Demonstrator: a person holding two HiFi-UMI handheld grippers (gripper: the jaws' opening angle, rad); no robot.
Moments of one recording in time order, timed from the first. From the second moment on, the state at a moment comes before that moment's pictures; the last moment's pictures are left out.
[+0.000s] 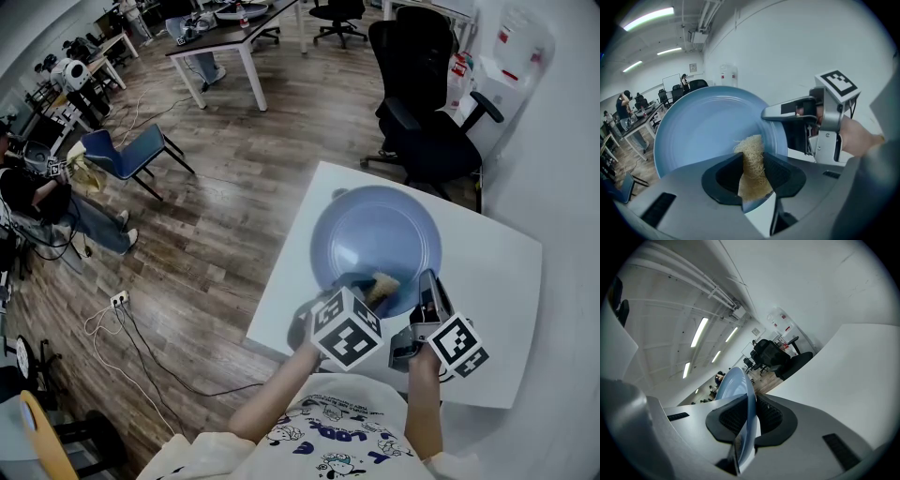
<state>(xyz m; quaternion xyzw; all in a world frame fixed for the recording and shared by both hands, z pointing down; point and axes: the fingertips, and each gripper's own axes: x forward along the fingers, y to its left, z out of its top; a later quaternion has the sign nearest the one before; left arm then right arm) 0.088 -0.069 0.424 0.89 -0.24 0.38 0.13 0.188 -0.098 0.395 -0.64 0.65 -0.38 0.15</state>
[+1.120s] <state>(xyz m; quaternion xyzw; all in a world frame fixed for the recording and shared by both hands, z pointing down) 0.095 -0.075 0.414 0.89 -0.24 0.35 0.14 0.161 -0.102 0.397 -0.61 0.68 -0.38 0.13</state>
